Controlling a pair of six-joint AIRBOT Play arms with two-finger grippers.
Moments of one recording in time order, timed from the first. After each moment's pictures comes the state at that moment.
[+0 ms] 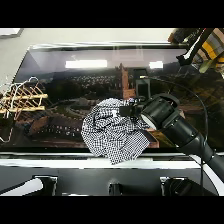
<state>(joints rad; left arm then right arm) 0.60 -1.29 1.09 1.54 -1.09 -0.93 0.73 -1.11 1.23 -1.87 1.15 2.22</state>
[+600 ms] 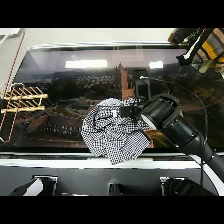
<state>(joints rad) 0.45 -0.97 1.14 1.33 -0.99 -0.96 0.73 -1.11 1.23 -1.87 1.18 2.20</state>
